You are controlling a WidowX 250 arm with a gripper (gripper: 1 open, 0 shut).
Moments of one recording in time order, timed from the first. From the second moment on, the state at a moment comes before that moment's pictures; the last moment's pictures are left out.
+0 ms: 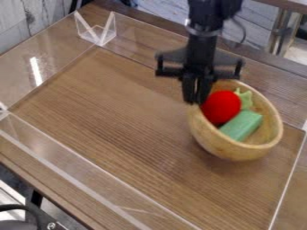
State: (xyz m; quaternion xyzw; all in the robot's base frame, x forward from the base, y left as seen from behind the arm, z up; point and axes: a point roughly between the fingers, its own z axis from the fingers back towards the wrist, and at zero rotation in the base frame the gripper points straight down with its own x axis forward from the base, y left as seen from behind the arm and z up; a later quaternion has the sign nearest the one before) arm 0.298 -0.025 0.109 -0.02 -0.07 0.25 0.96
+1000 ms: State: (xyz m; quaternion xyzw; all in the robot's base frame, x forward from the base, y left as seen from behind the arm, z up) arm 0.247 -0.017 0.155 -0.05 -0.09 0.33 0.94
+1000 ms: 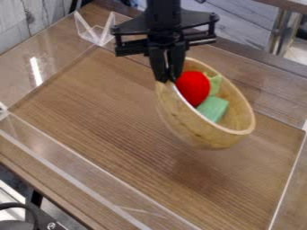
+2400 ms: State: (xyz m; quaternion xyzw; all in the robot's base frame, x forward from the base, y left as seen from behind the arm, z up) arm 0.238 -0.092 0.119 -0.03 -0.08 0.33 0.94
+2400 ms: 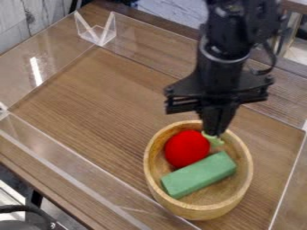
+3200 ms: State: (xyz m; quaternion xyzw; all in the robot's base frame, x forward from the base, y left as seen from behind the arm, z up) arm 0.243 -0.113 0.139 -0.05 -0.07 0.33 0.94
